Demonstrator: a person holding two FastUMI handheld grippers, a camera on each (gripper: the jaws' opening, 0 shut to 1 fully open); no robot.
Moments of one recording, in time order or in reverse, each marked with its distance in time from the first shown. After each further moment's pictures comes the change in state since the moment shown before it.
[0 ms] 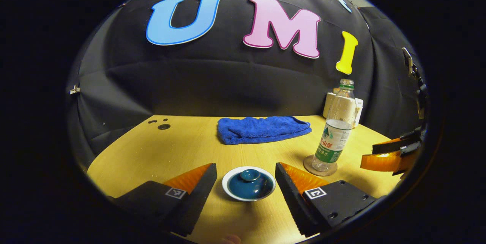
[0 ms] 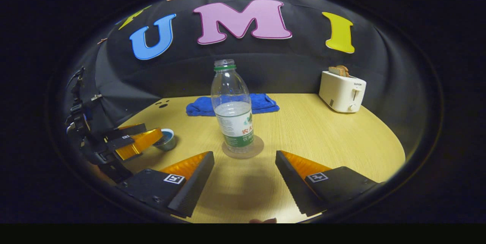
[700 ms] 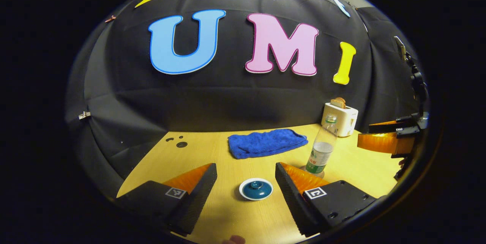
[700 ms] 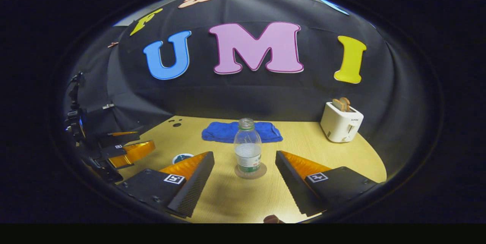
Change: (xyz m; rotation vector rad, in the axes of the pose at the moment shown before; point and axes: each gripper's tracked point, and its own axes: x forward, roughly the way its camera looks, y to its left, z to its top) left arm -0.078 0.001 0.095 0.050 -0.029 0.022; right arm -0.061 0.025 0.108 -0.066 -0.133 0.052
